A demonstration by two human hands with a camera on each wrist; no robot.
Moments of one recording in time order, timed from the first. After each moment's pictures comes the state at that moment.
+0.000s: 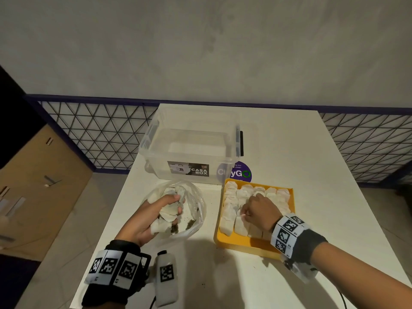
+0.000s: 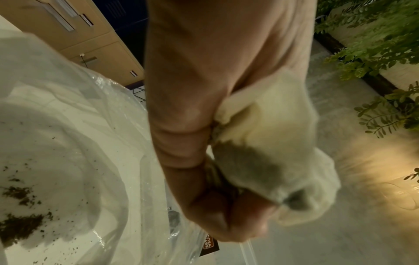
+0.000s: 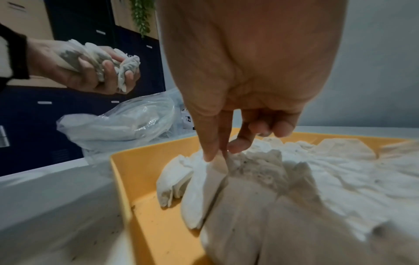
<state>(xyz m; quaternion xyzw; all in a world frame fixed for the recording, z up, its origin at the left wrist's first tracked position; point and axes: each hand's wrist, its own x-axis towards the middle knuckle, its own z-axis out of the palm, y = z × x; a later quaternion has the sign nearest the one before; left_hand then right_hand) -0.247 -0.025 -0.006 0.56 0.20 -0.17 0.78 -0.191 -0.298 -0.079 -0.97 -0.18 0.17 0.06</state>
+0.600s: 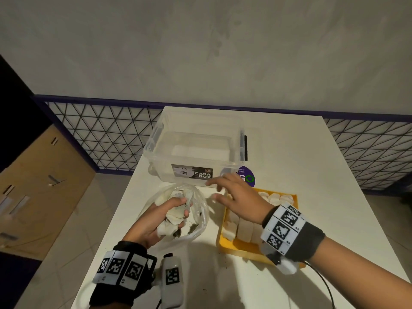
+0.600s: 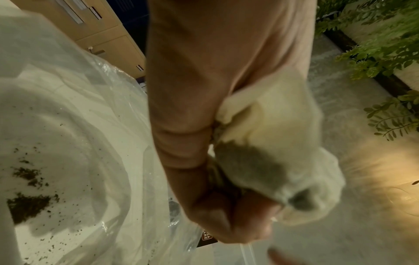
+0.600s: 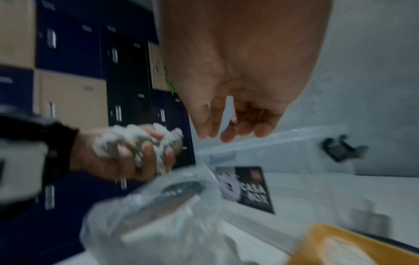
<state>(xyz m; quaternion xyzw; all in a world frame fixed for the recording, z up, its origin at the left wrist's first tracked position) -0.245 -0.031 -0.005 0.55 0.19 -0.19 0.79 -0.190 -0.237 0.004 -0.91 -0.29 0.09 0.30</state>
